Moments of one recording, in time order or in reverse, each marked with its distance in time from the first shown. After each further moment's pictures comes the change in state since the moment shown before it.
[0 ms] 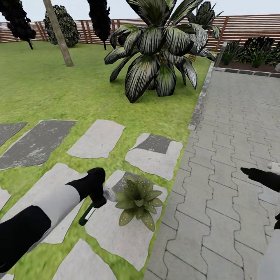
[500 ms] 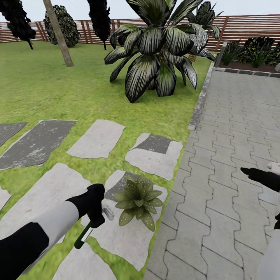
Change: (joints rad) left arm 0.134 0.003 0.007 0.002 -0.001 -0.002 0.000; right arm 0.000 0.000 0.000 0.000 0.000 0.000 0.000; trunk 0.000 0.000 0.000
